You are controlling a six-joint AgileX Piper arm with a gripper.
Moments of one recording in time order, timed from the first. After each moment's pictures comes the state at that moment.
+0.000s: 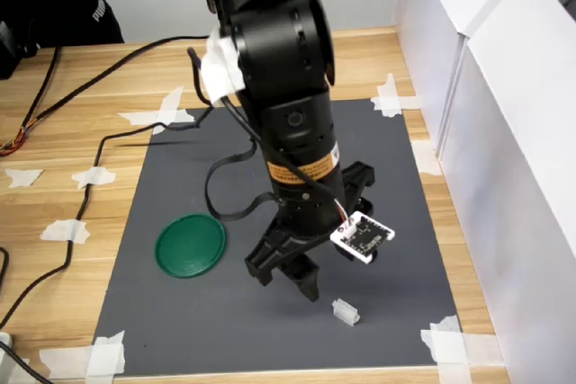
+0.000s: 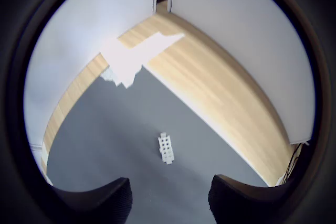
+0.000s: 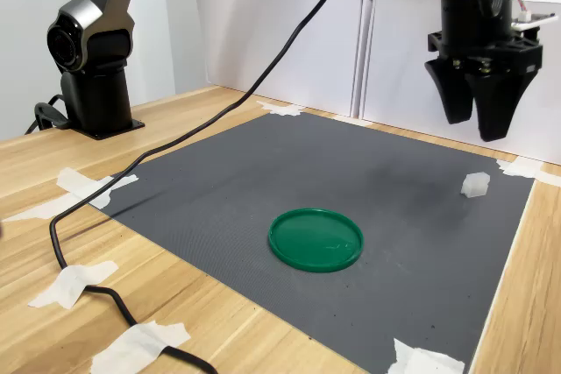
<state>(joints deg) 14.3 121.3 -107.8 3.4 58.5 -34.0</state>
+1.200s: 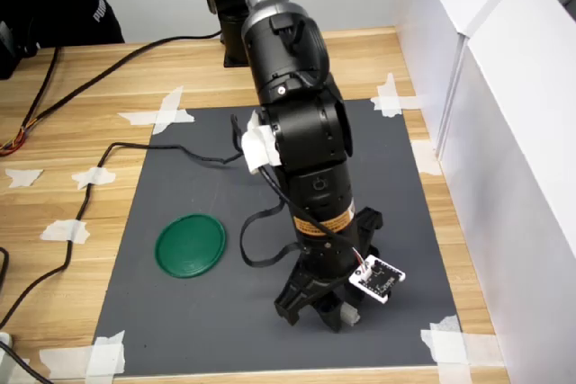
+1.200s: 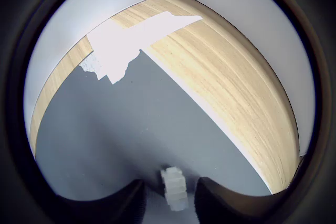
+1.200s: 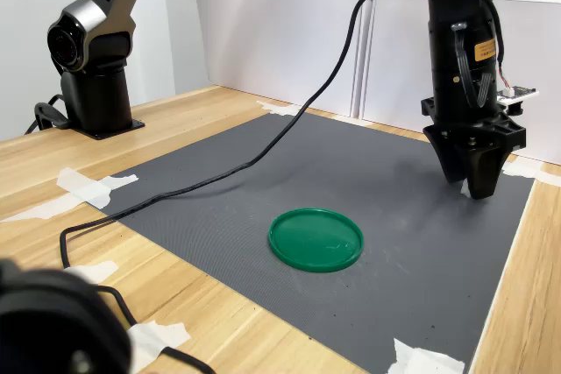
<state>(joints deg) 16.0 126.0 -102.5 4.2 44.3 -36.3</state>
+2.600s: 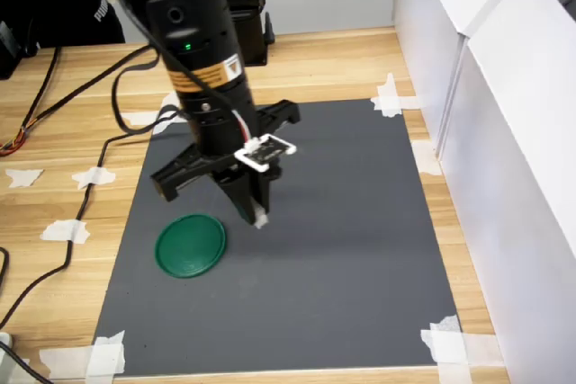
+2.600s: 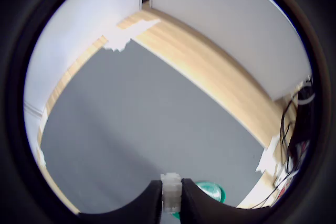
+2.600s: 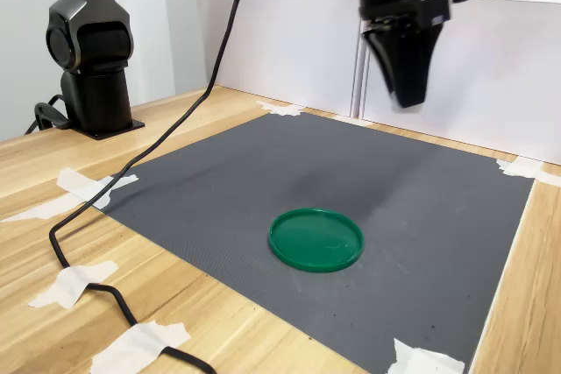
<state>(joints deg) 2.1 102.8 -85.5 7.1 53.0 -44.2</state>
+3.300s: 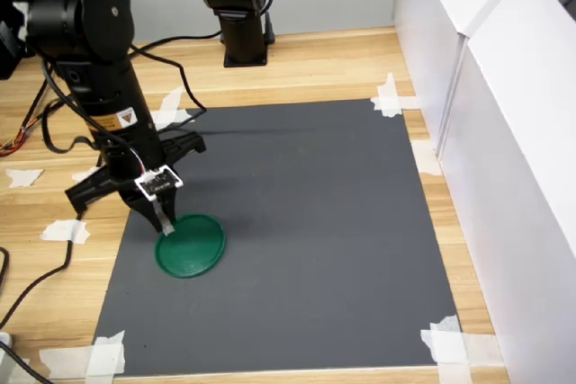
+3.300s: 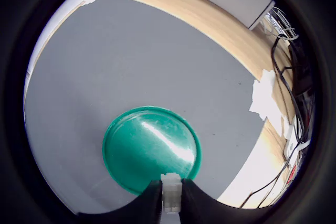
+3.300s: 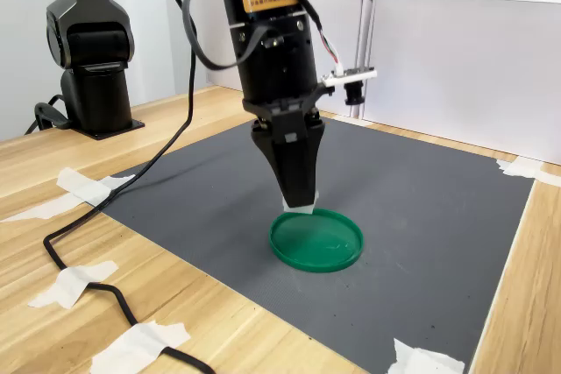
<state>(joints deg) -10.3 105.2 -75.3 6.1 42.8 -56.9</state>
